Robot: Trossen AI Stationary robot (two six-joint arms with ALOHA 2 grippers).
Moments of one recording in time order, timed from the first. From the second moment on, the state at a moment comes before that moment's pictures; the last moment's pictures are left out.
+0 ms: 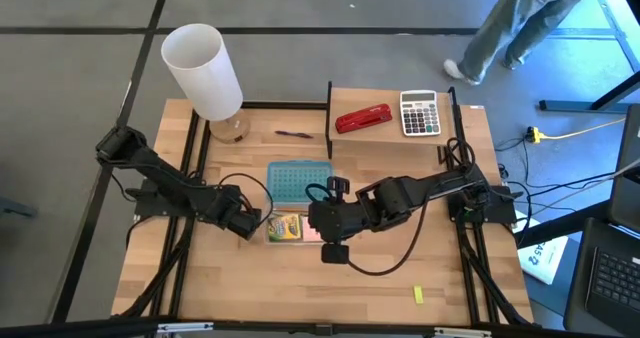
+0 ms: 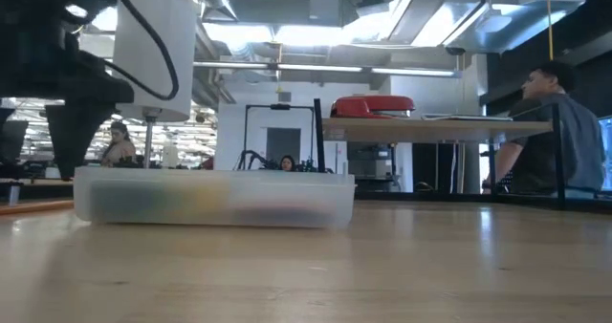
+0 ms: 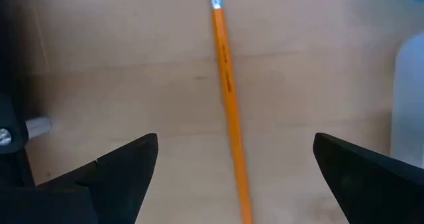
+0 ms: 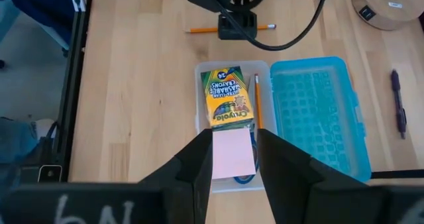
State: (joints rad) left arm -0.45 1.38 0.73 -0.95 -0.15 -1.99; right arm 0.38 2.06 2.34 -1.24 0.30 0.31
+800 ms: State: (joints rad) left arm -0.42 1.41 0.71 -0.91 -0.22 -1.92; right arm 0.38 2.06 2.34 -1.23 0.31 0.31
